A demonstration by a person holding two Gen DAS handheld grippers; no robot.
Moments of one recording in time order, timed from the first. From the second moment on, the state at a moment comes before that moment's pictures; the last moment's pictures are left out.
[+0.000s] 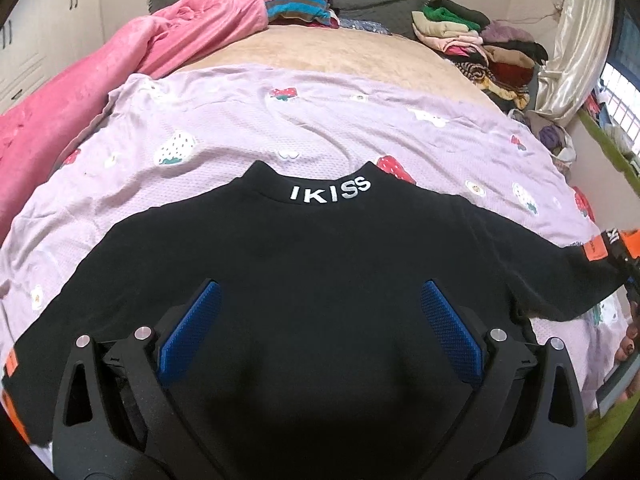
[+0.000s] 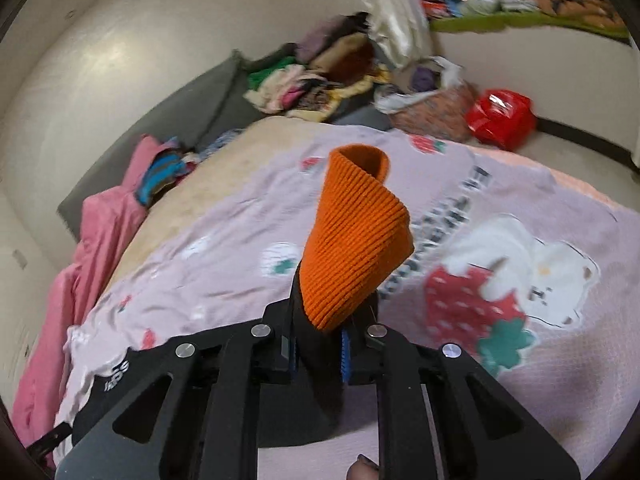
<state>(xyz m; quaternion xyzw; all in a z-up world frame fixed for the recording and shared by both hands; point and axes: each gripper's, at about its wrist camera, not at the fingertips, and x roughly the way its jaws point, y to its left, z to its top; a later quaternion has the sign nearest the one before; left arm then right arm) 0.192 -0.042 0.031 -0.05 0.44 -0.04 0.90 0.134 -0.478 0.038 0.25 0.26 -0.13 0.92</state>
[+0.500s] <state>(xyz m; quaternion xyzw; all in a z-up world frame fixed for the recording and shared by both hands) 0.189 0.012 0.034 -0.09 0.43 -0.06 0.89 0.158 -0.360 0.079 0.17 0.27 -0.01 0.95</state>
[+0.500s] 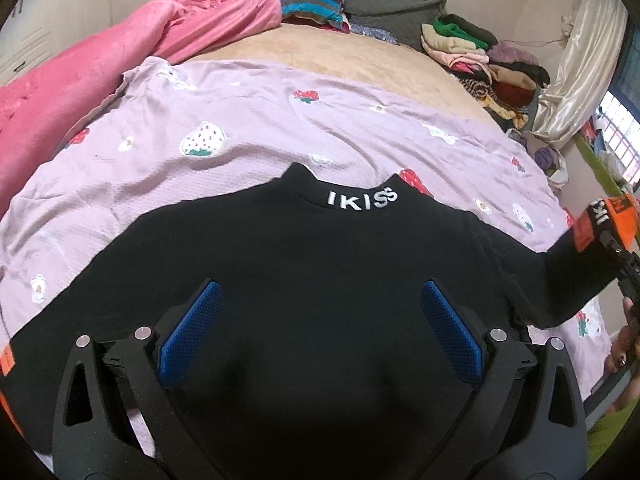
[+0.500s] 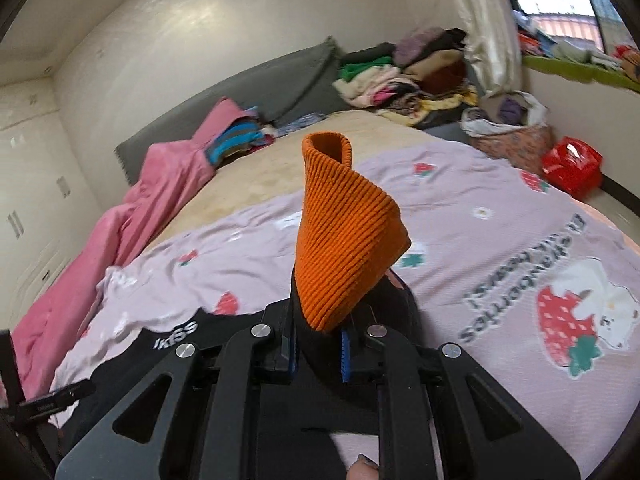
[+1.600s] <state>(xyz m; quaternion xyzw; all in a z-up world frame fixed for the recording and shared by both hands) 0.204 0.082 -0.022 -0.33 0.45 -0.17 0.81 0.179 -0.143 0.013 0.06 0.37 0.14 0.92</state>
